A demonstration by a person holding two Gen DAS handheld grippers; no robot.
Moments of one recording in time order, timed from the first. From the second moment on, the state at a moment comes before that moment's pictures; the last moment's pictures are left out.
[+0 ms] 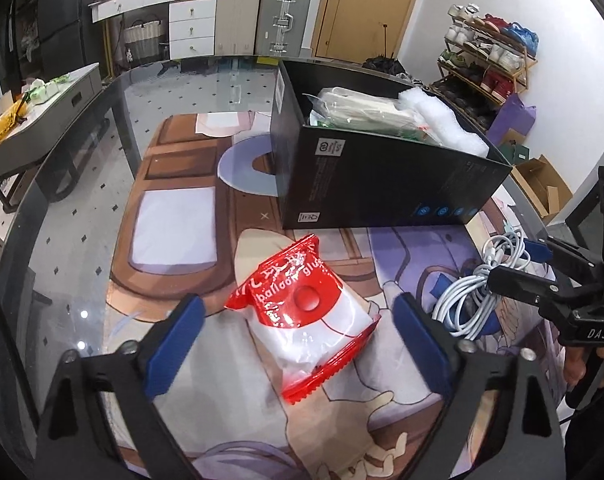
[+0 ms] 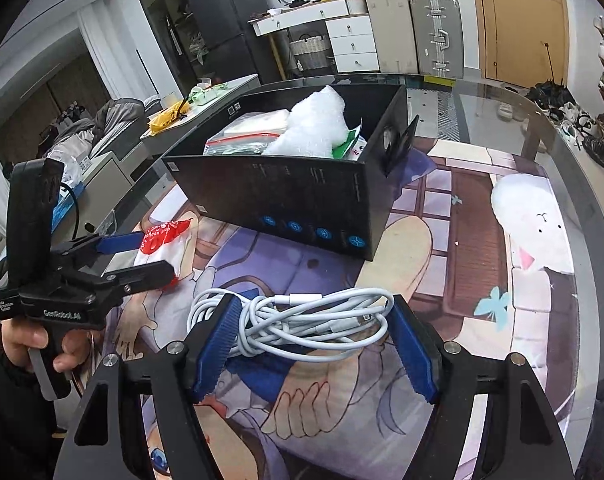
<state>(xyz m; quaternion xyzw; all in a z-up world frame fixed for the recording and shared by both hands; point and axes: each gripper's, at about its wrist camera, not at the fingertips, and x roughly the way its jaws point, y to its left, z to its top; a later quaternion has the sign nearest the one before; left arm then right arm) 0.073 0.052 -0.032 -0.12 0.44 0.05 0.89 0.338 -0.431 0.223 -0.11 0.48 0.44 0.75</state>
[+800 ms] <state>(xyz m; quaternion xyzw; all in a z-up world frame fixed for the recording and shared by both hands) 0.063 0.053 -0.022 -0.12 0.40 0.02 0.91 0.324 -0.431 0.218 -0.13 0.48 0.45 0.74</state>
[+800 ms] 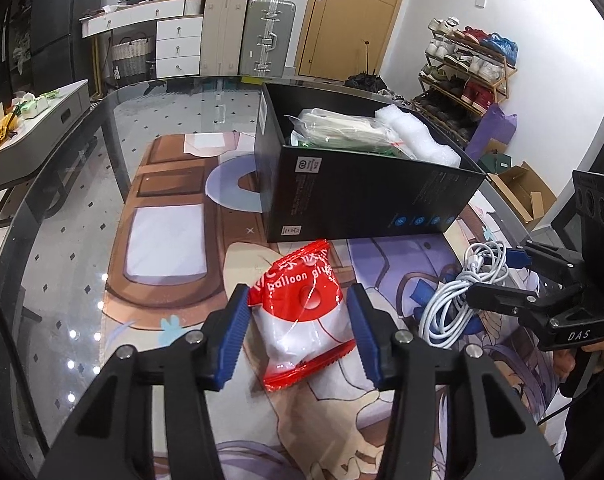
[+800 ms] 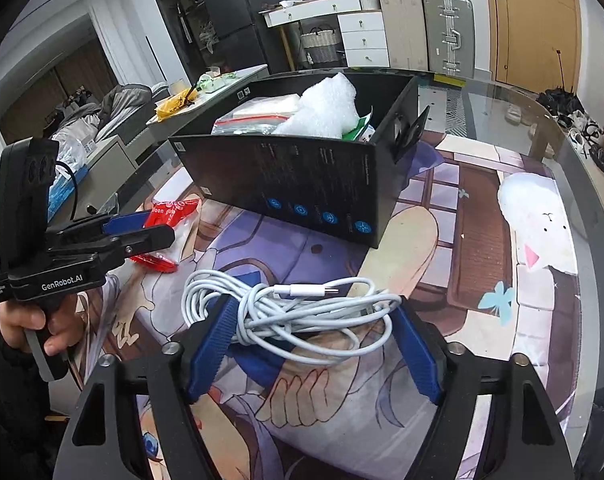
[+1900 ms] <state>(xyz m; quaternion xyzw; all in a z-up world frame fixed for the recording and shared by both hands) 0.055 0.048 0.041 -0.12 0.31 0.00 0.94 0.324 -0.457 0.293 -0.08 0.37 0.43 0.82</state>
